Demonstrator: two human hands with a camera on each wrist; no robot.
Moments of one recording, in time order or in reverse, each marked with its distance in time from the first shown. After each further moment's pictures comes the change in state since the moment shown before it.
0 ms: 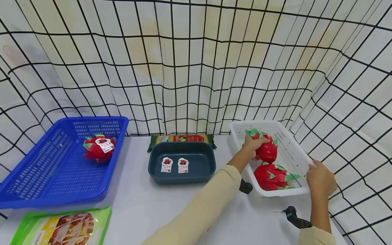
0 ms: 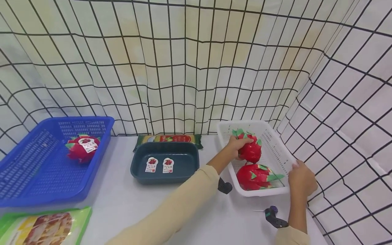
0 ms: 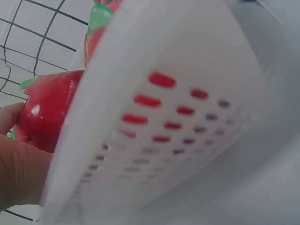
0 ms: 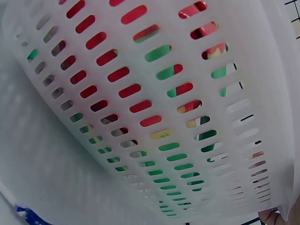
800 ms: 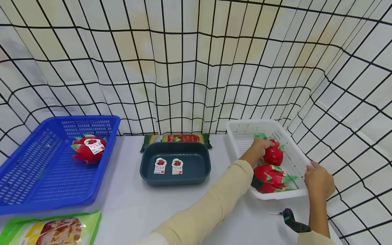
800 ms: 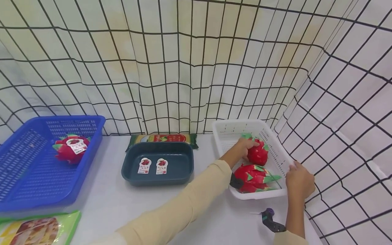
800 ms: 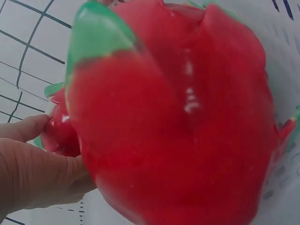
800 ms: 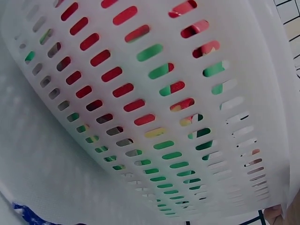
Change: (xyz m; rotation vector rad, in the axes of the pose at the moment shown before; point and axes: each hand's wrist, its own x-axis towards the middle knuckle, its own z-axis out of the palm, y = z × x) left_hand 0.032 -0.004 0.061 0.147 0.053 -0.105; right_hand 0.005 0.007 0.002 0.034 0.012 -0.001
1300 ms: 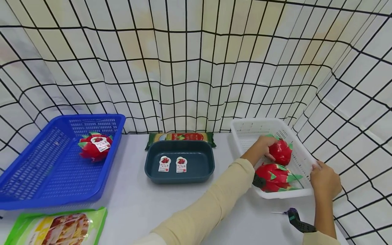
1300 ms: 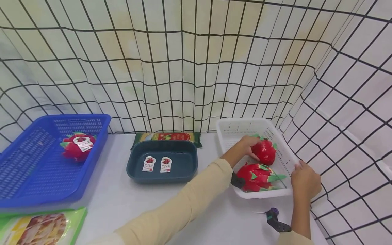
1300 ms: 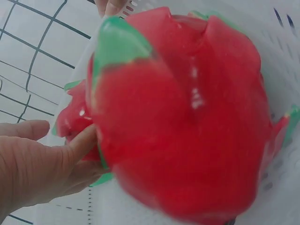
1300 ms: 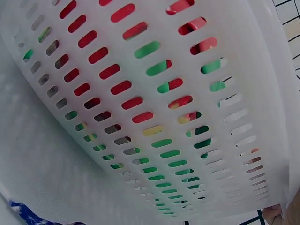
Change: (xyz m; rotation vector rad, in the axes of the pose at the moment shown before) left_hand -0.004 0.007 -0.006 -0.118 -0.115 -0.059; right_hand -0.002 -0.001 -0.004 -0.001 -0.012 -0.012
